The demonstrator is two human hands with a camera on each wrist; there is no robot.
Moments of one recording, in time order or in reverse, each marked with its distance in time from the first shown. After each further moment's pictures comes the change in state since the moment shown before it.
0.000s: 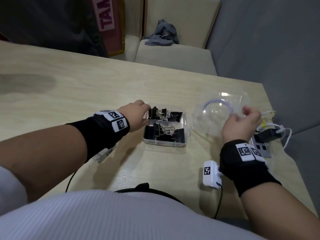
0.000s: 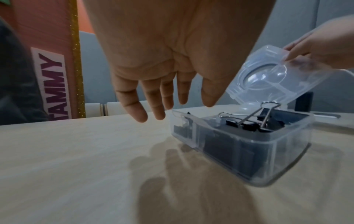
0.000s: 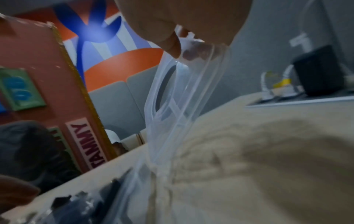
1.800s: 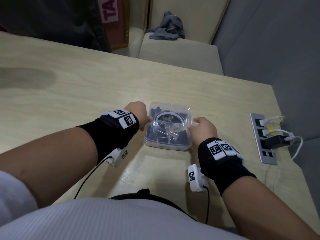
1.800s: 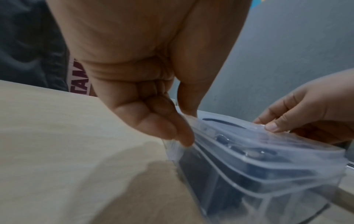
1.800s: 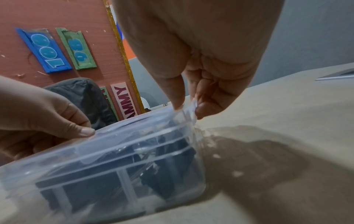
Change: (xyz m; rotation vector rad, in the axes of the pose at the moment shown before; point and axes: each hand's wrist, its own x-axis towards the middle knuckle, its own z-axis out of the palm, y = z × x) left_hand 0.017 0.009 -0.006 -0.248 -0.138 -0.328; right_hand -0.036 -0.011 0.066 -0.483 -0.777 0.093
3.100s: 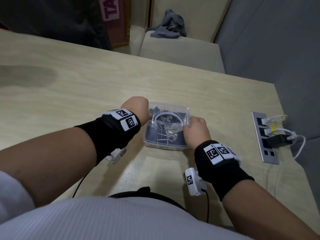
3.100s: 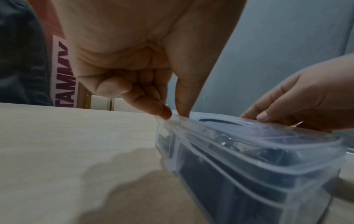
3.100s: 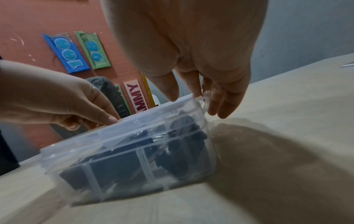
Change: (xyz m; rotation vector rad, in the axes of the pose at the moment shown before) left_hand 0.008 -0.002 0.002 0.116 0.176 0.044; right_hand -0.012 -0.008 0.012 -0.018 -0.114 -0.141
